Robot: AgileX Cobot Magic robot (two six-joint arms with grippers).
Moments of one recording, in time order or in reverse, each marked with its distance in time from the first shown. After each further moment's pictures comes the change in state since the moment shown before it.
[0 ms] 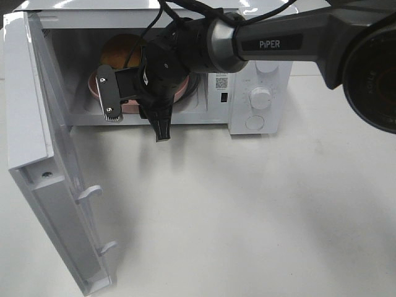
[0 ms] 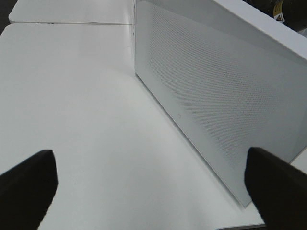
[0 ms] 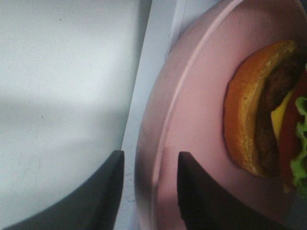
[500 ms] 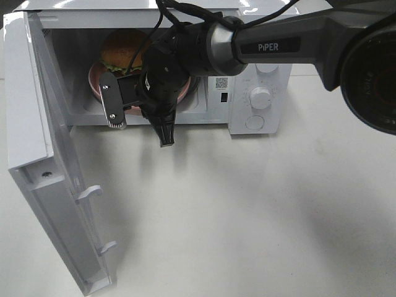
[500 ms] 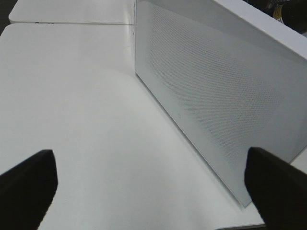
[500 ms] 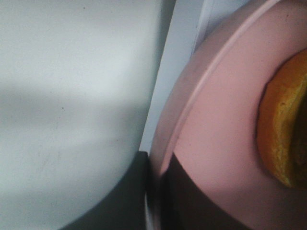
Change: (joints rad) left arm 0.000 0.000 0.000 0.000 0.000 0.000; right arm 0.000 0.001 0.007 0.003 0.031 -0.020
